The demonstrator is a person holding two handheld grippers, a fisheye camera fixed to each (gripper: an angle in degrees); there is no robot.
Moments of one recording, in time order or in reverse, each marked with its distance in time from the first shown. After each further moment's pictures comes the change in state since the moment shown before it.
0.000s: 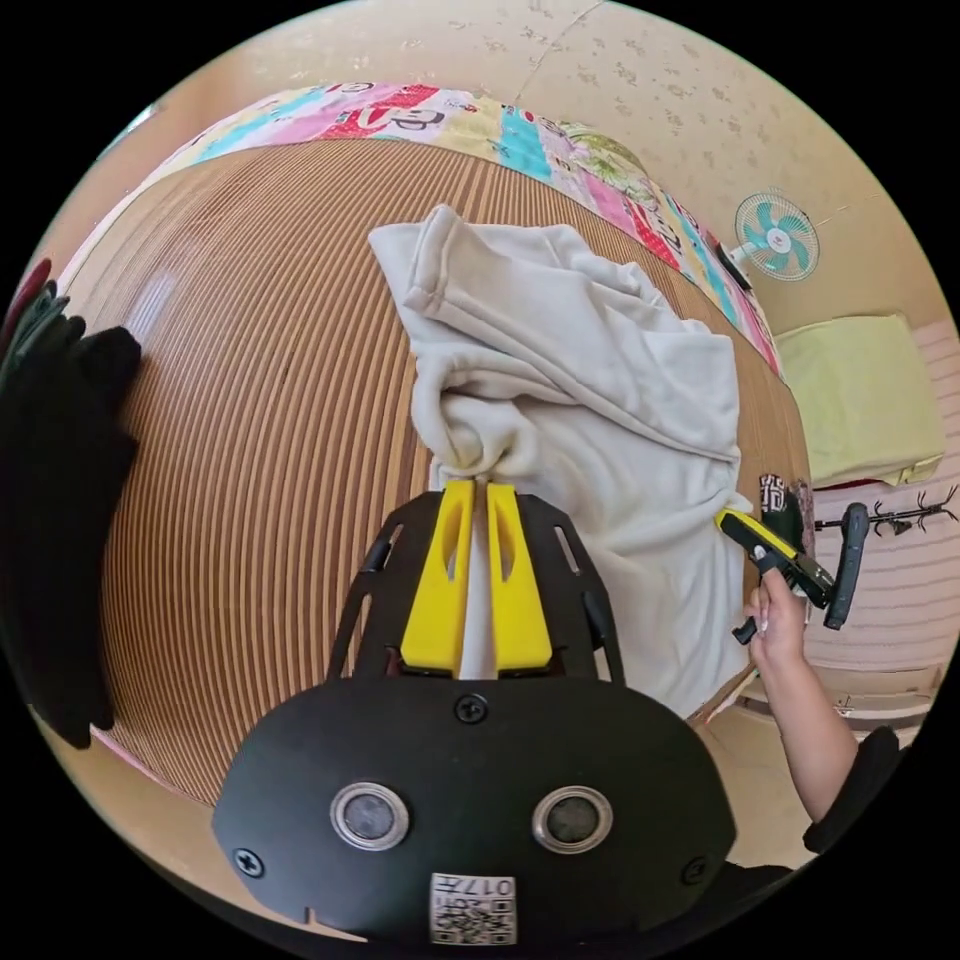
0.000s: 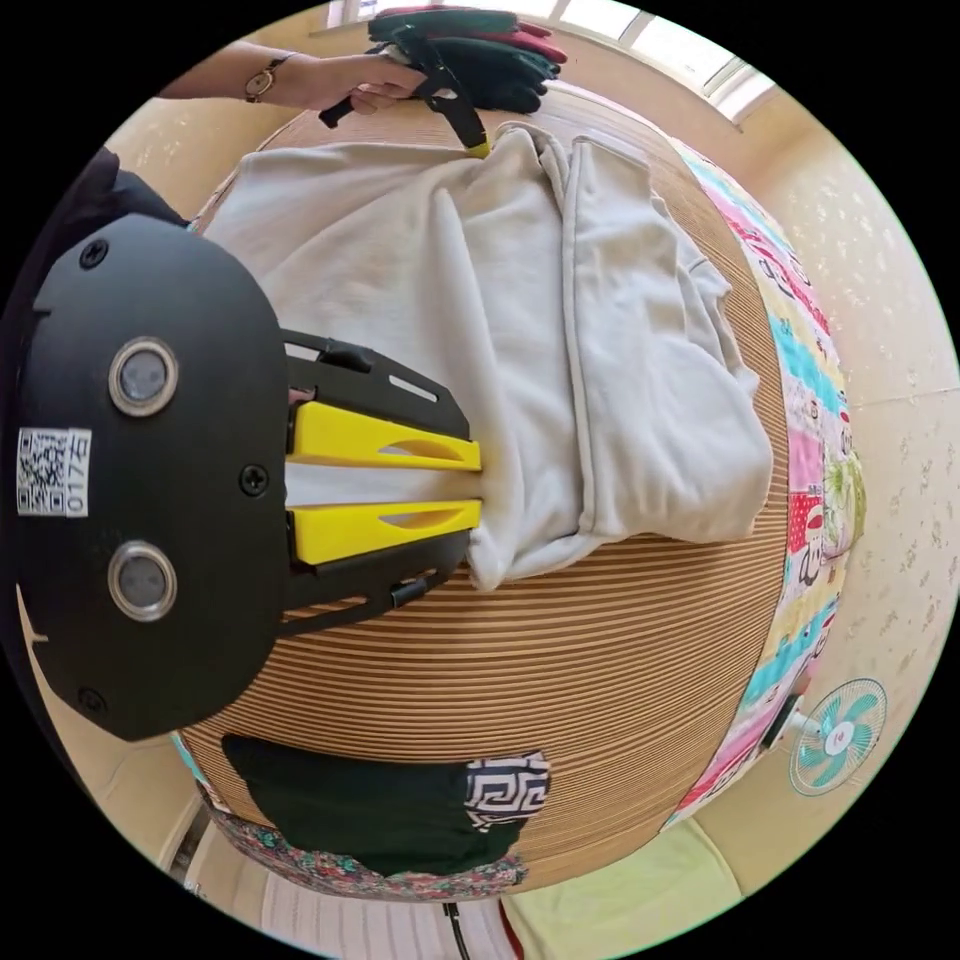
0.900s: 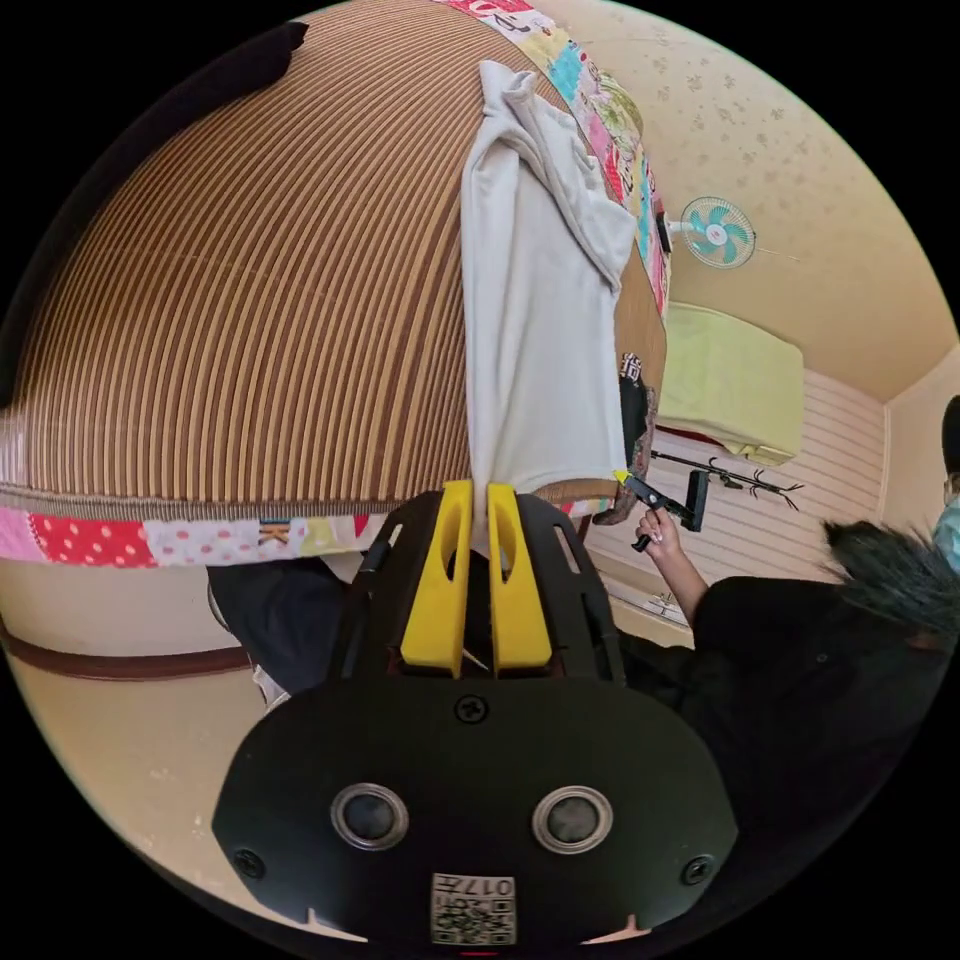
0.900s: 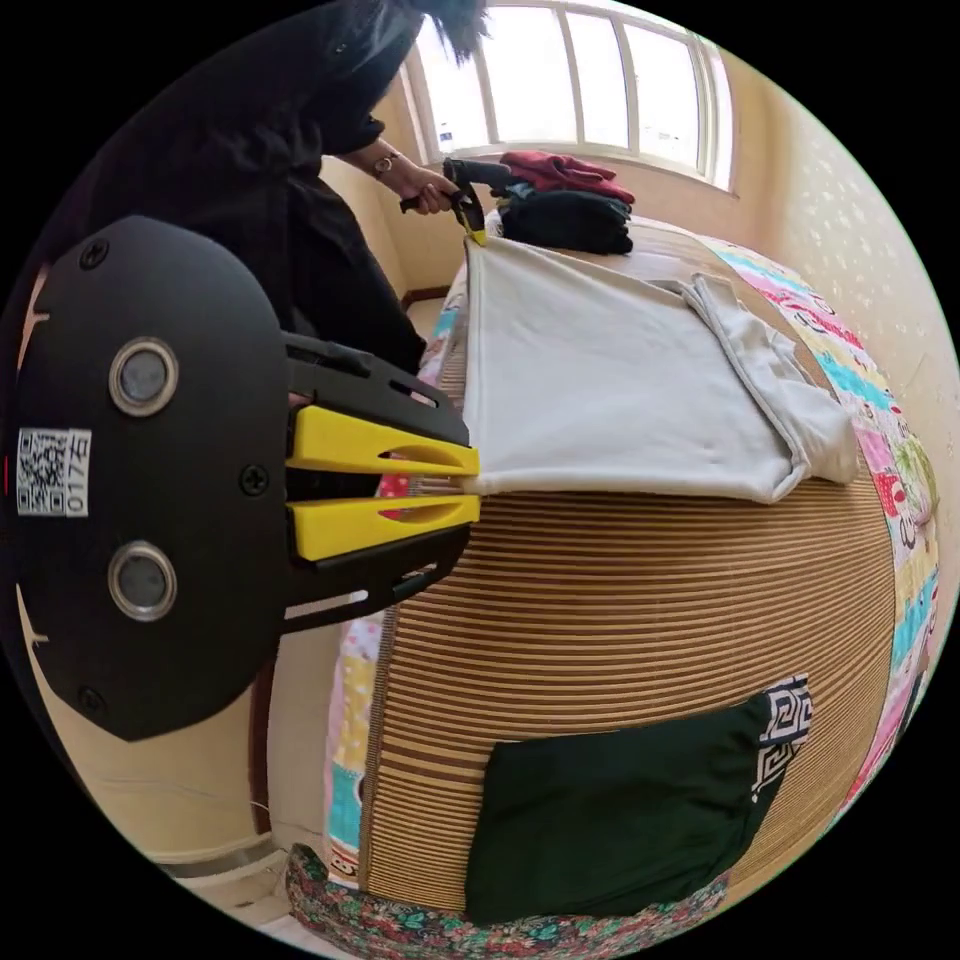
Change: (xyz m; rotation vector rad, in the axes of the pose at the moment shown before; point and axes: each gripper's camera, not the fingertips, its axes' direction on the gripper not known) left arm -0.115 0.191 -0.214 -0.479 0.470 -0.156; right arm 0.177 0.181 -0.078 -0.320 -0.460 -0.014
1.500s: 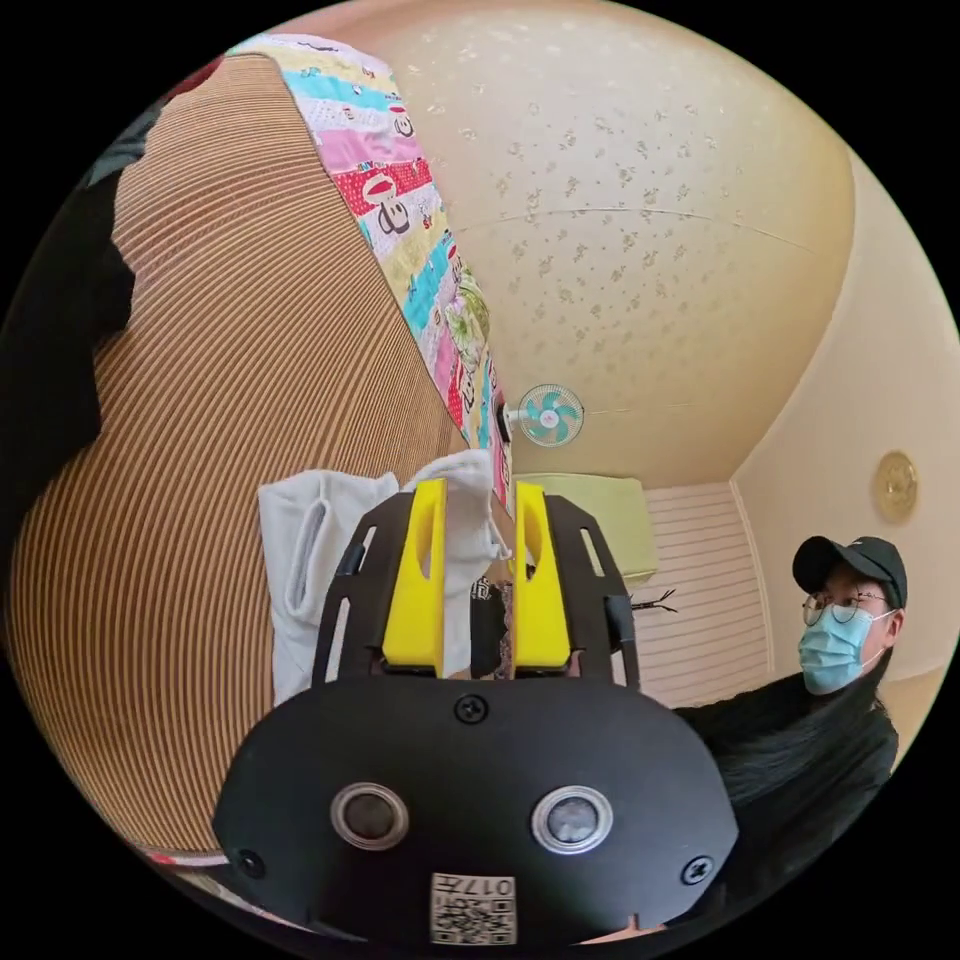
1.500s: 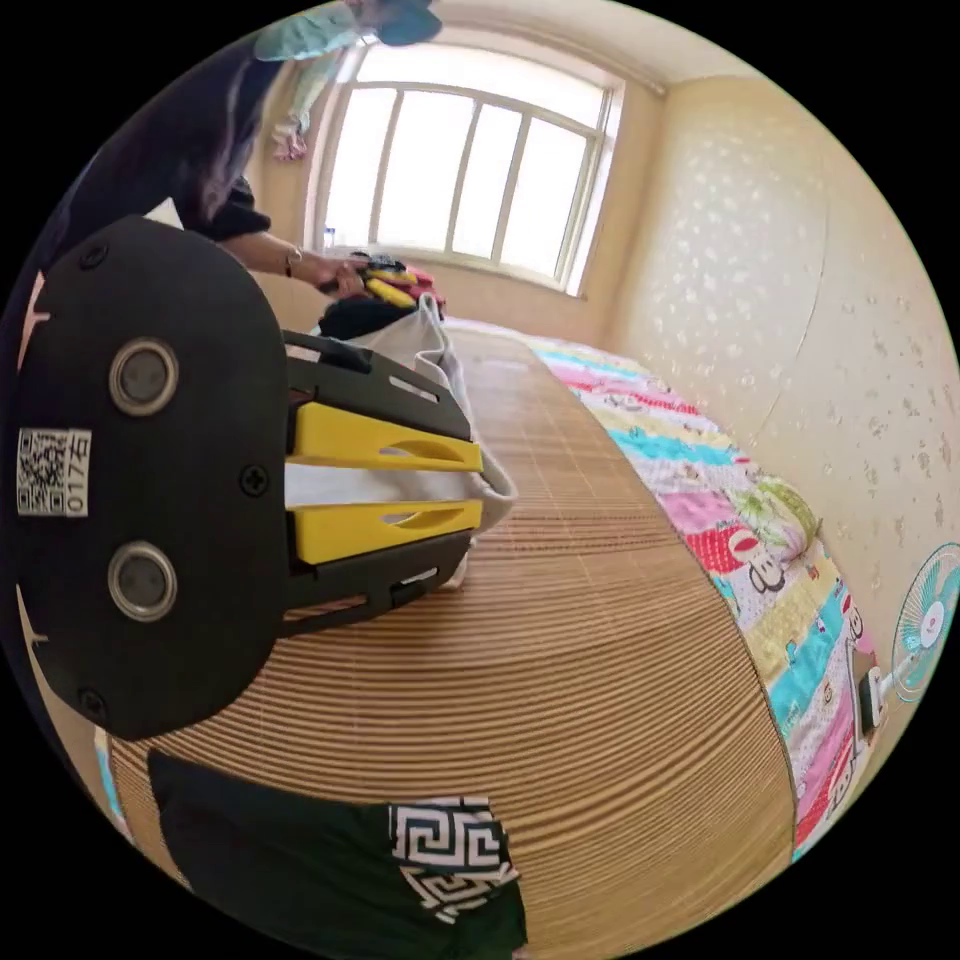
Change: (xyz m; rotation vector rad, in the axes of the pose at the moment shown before) left arm 0.018 -0.214 -0.116 0.606 0.336 0.116; right arm 0.027 -0.322 -0.098 0.401 -0.111 0.058
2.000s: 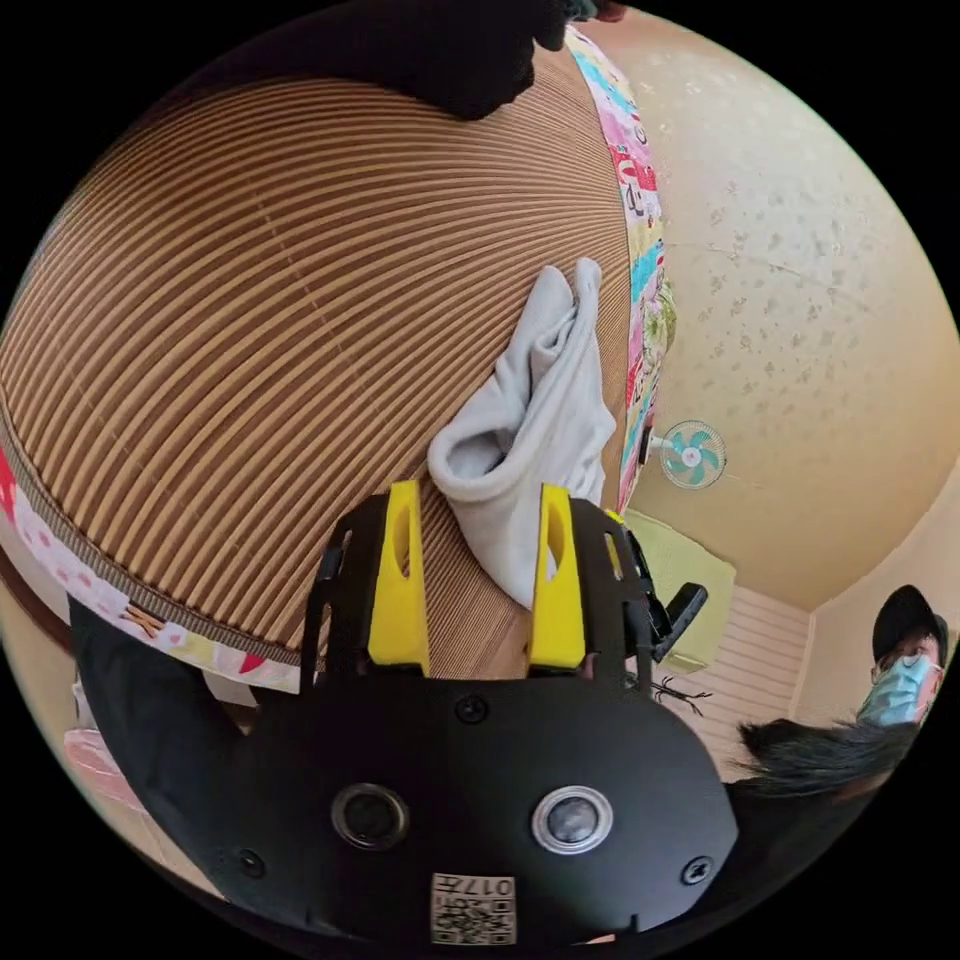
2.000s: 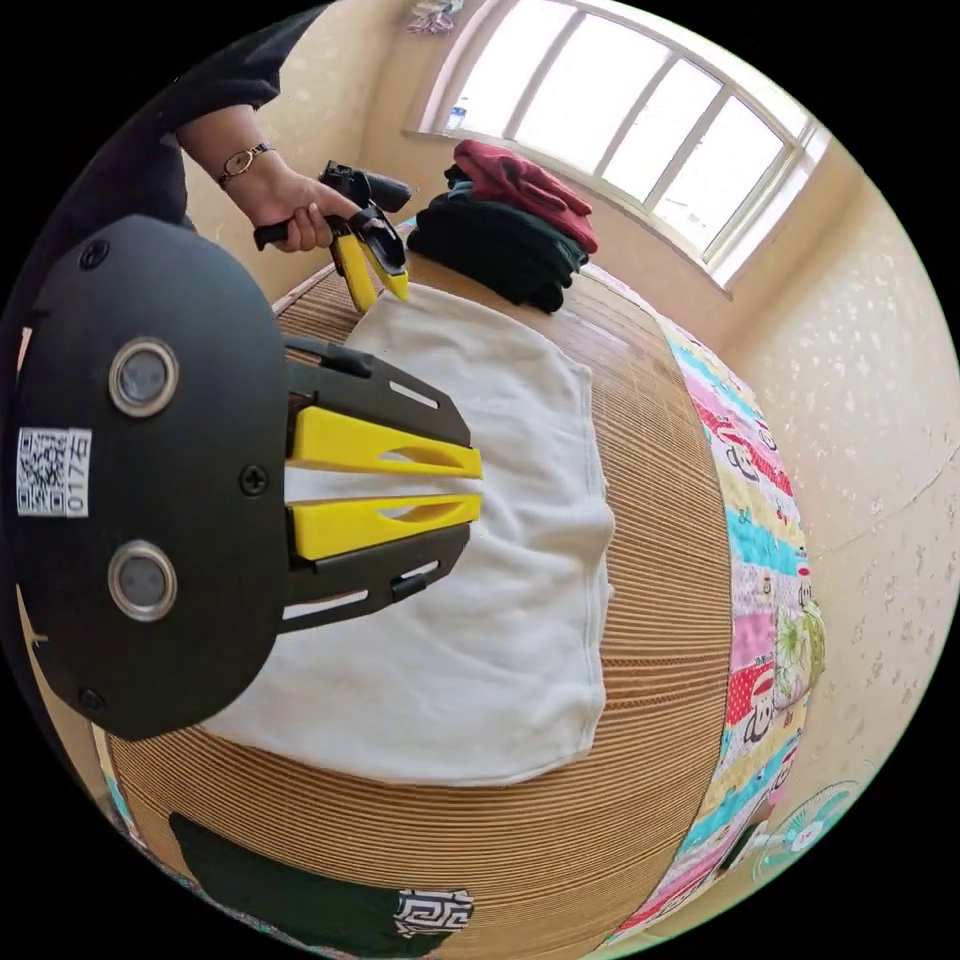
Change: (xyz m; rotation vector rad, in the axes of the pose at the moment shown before) left arm -0.120 0.228 0.048 0.082 -0.172 -0.461; right arm -0.130 0.087 0.154 -0.079 0.182 -0.407
